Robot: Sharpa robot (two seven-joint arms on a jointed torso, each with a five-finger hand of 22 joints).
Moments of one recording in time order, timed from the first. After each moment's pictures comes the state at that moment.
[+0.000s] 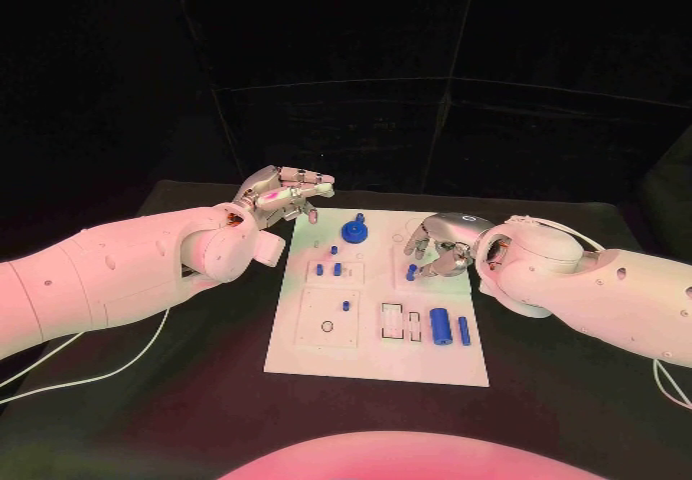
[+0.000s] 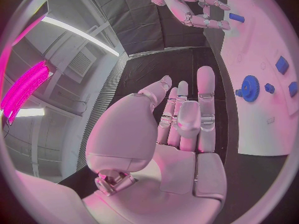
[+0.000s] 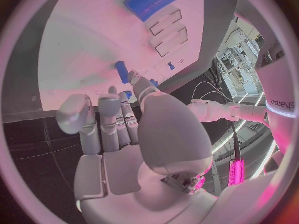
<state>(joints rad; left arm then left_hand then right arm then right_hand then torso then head) 1.20 -0.79 -0.10 1.35 -0.04 -0.16 0.38 1.31 -0.07 0.37 -0.05 0.05 1.03 0.17 0.11 0.07 1.13 0.09 0.25 0.08 1.41 0.01 1.28 0.85 0.18 1.19 0.11 0.77 0.64 1.16 -0.77 -0.04 1.55 -1.54 -0.14 -0.22 1.39 -0.09 0.18 -0.02 0.18 0.92 0.16 0.07 0.07 0.96 0.10 0.34 0.06 1.44 0.01 1.08 0.68 0.09 1.40 0.12 1.21 1.01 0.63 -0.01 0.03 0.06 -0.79</state>
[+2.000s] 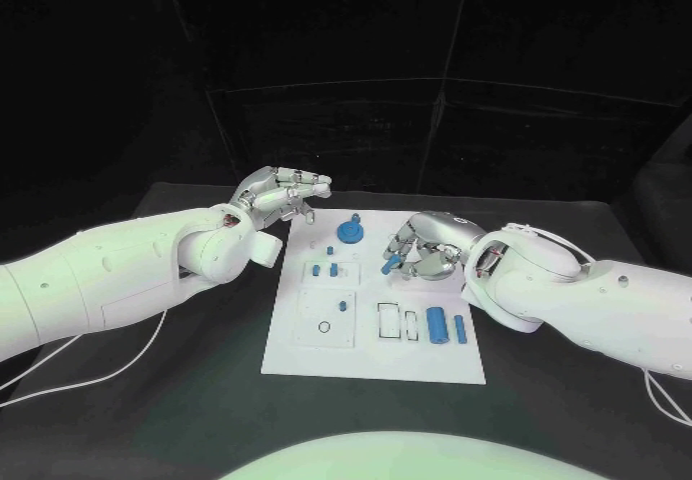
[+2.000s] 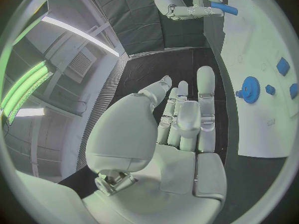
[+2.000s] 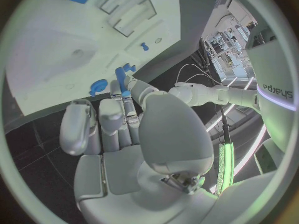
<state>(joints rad) 1.20 -0.78 -0.10 1.34 -0.04 -0.15 0.37 1.31 -0.07 0.37 -0.05 0.05 1.02 0.18 0.11 0.07 1.13 0.09 0.26 0.08 1.41 0.01 1.28 0.85 0.18 1.19 0.11 0.77 0.64 1.14 -0.79 -0.04 1.66 -1.43 -0.29 -0.17 1.39 -0.05 0.43 -0.01 0.11 1.12 0.13 0.11 0.07 1.19 0.05 0.25 0.07 1.47 -0.02 1.17 0.79 0.09 1.47 0.08 1.33 1.18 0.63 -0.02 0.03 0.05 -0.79</state>
